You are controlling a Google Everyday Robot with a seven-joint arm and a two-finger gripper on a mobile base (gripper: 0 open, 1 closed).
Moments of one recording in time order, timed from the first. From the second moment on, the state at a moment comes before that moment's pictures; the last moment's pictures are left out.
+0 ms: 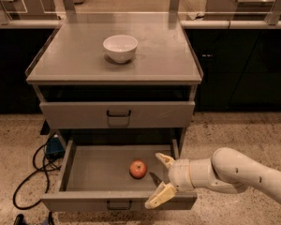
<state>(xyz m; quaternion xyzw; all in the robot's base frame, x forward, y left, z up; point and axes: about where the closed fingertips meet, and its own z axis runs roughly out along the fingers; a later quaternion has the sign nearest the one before) 0.457 -0.051 0.573 -0.51 0.70 0.33 0.38</state>
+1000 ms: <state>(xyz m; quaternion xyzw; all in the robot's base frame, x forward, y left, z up) 0.518 -0.106 0.639 -0.33 0.71 0.26 0.56</state>
